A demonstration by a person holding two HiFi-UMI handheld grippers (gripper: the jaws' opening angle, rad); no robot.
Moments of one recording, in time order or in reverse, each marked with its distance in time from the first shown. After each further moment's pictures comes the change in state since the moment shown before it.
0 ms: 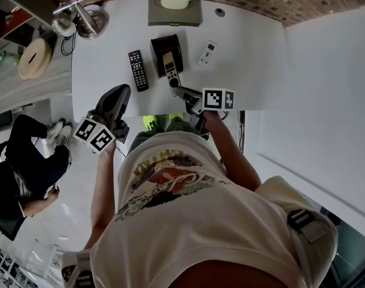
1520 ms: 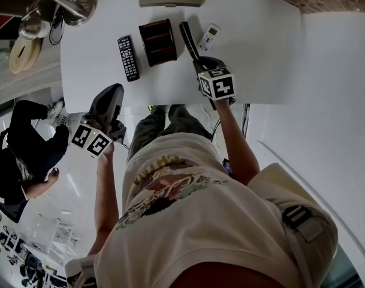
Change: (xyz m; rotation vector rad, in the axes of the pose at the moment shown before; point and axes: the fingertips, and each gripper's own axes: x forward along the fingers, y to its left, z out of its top) left arm 0.024 -0.001 -0.034 -0.029 0.074 0.143; right arm -0.023 -0.116 0.082 -0.697 0.113 -0.482
